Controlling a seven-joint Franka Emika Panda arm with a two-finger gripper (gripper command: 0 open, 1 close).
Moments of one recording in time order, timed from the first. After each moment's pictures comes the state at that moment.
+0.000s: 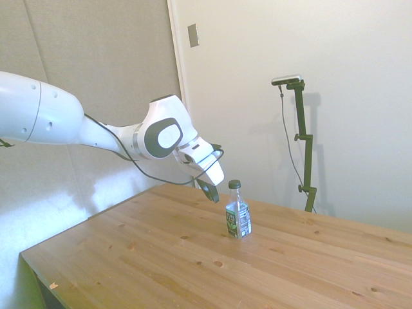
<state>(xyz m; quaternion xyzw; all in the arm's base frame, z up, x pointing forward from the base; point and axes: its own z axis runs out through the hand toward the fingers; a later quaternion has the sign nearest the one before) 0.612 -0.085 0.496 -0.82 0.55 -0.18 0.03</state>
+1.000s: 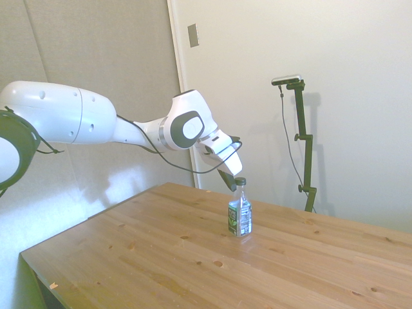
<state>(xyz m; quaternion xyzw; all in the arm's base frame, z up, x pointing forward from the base) 0.680 -0.102 0.505 -0.79 0.58 -0.20 0.02</state>
